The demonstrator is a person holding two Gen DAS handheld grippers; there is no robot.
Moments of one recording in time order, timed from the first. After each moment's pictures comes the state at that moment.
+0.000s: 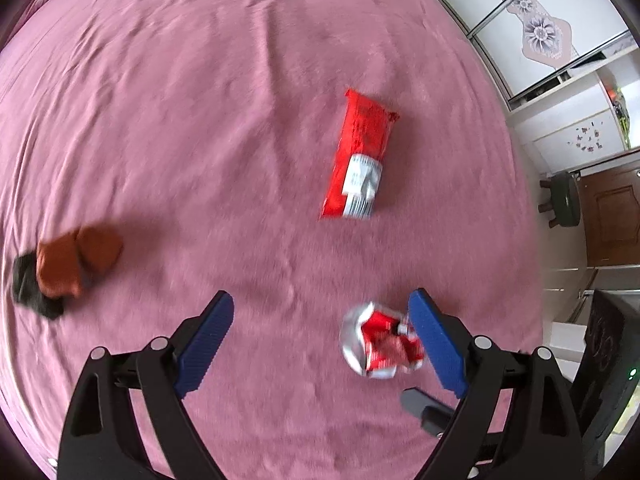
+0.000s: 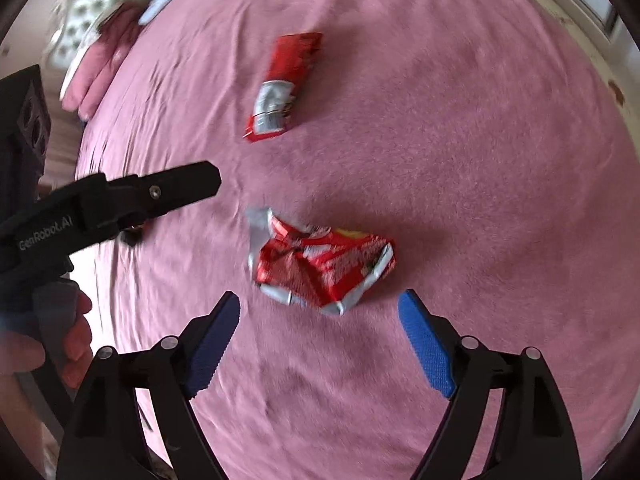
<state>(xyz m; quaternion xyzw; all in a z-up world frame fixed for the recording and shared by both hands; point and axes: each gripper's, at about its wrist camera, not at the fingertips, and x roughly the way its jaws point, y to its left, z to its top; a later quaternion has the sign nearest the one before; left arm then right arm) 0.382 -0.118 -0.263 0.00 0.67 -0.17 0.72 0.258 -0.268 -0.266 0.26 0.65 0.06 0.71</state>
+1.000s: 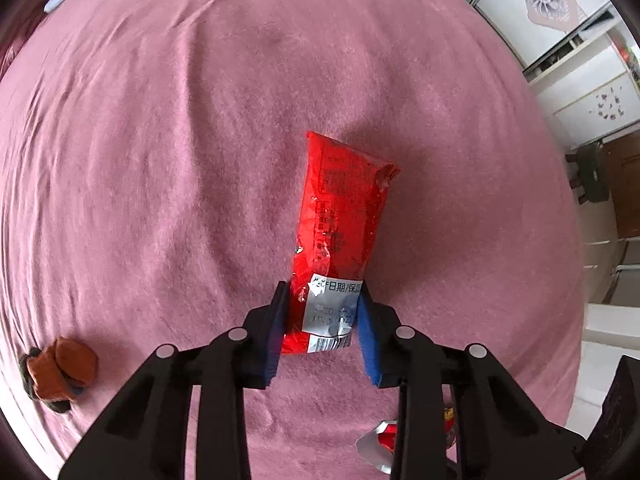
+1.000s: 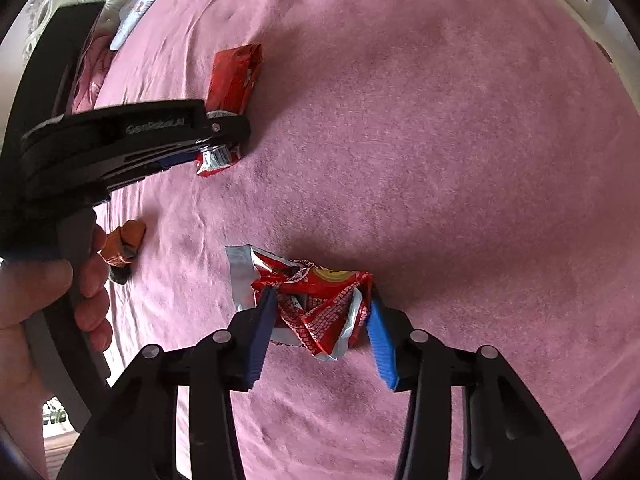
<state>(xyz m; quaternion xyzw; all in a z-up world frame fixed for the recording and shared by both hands) 0.445 -0.207 -0.318 0.07 0.67 -0.16 0.72 0.264 -0.305 -0.283 0.31 0.66 0.03 0.69</state>
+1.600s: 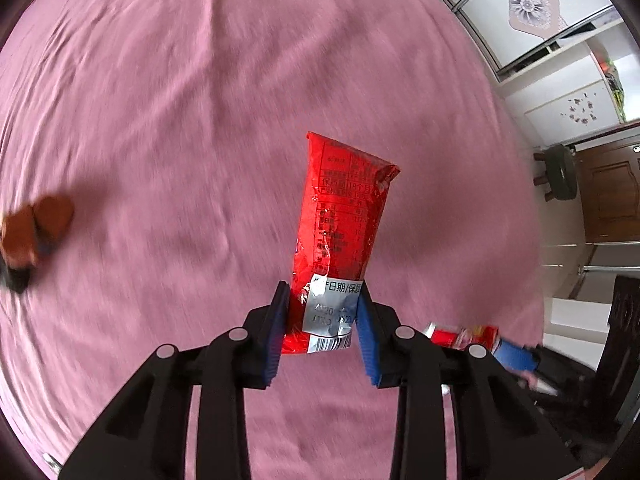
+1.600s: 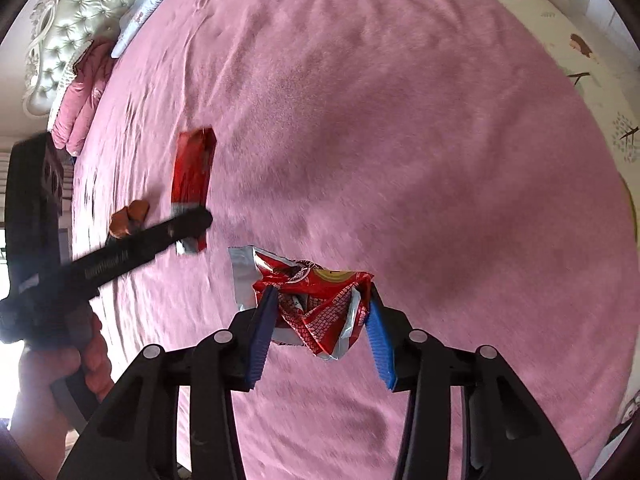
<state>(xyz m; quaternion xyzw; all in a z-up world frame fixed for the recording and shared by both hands) 0.330 -0.187 -0.292 0.01 0.69 -0.19 0.70 0.200 -0.332 -0.246 0.30 0.65 0.02 0.70</state>
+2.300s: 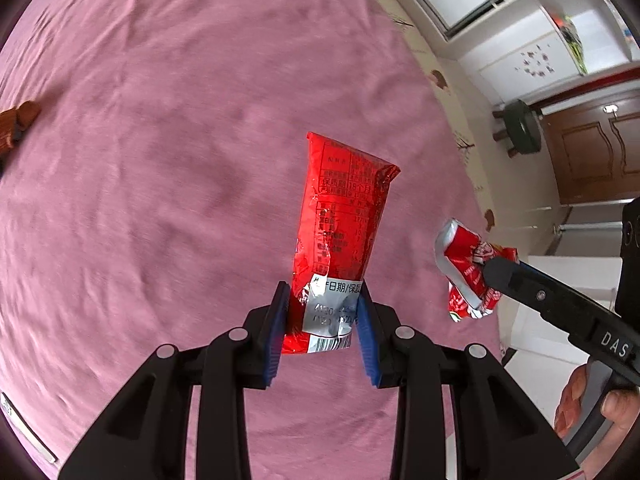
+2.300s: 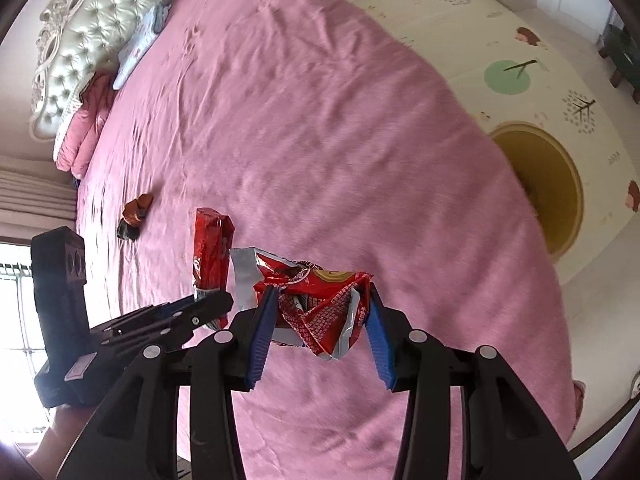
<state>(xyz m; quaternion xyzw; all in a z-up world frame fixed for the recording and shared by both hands) 0.167 -0.254 -0.253 0.01 0.70 -0.25 0.67 0.067 -0.405 -0.183 0.32 0.61 -0.02 0.72</state>
